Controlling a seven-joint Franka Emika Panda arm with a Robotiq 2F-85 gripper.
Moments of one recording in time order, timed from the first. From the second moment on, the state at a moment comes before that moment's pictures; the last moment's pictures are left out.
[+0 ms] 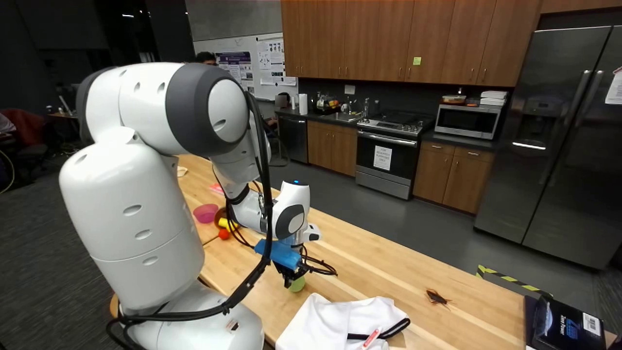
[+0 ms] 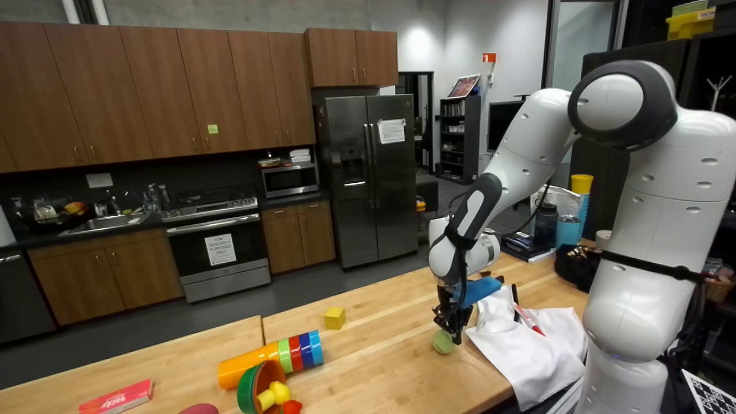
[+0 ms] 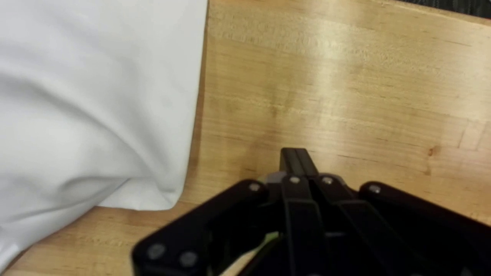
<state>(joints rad) 0.09 -0.07 0.06 -2.77 0.13 2.54 0.05</state>
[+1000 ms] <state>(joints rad) 0.09 -0.10 0.09 -2.77 0.00 2.51 0.07</state>
